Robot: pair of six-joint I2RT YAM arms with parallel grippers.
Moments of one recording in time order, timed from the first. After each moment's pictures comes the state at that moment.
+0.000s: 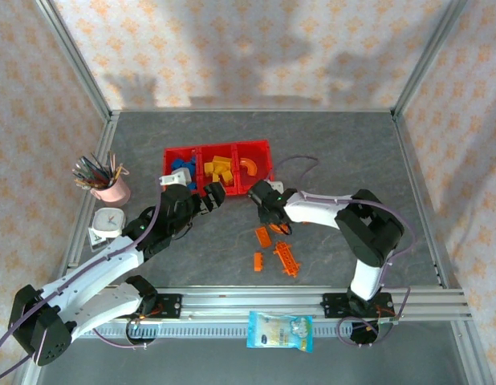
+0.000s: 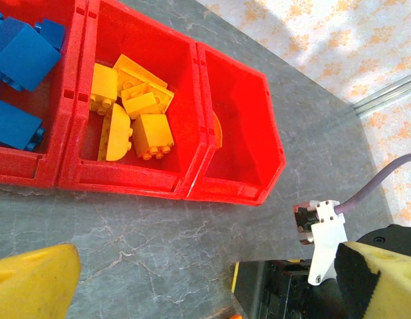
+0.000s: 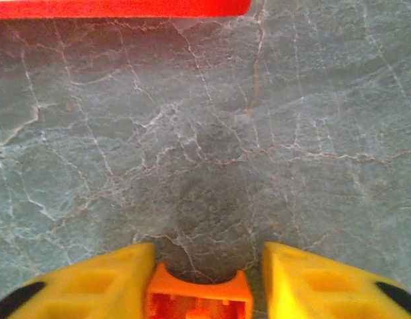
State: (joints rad) left arm -0.60 0.93 0.63 -0.21 -0.21 -0.86; right arm 0.80 1.79 1.03 -0.46 0.27 0.68
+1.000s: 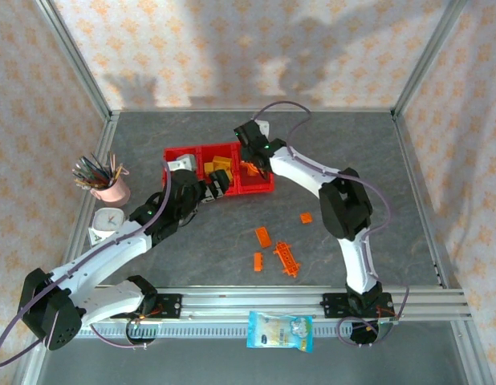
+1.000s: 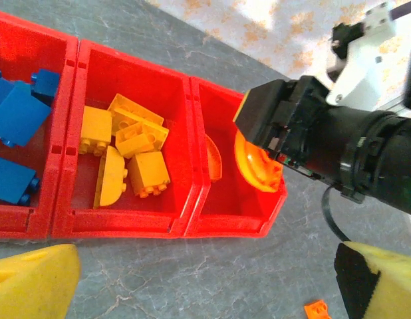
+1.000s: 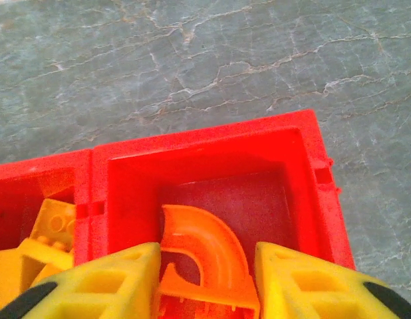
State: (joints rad) left arm -0.57 1.07 0.77 -0.21 -0.25 -0.78; right arm 0.66 2.12 1.76 -0.49 0.34 0.60
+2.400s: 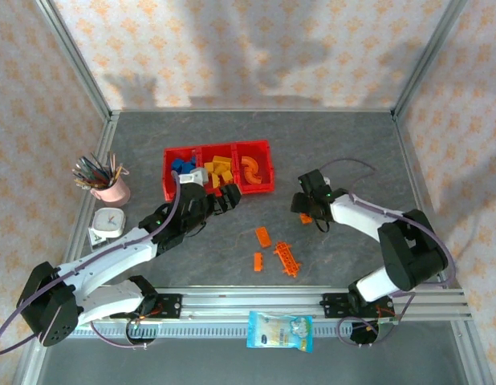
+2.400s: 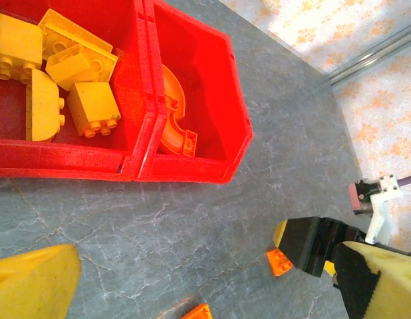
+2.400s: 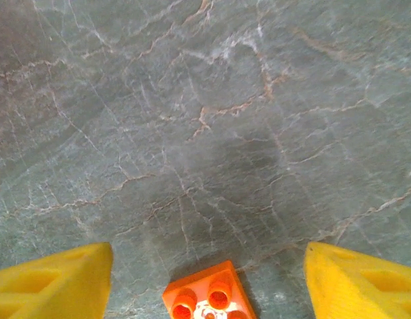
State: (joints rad) left arm -0.67 1.08 0.64 -0.07 -0.16 -0.89; right arm 0.46 1.50 0.77 -0.39 0.16 0.63
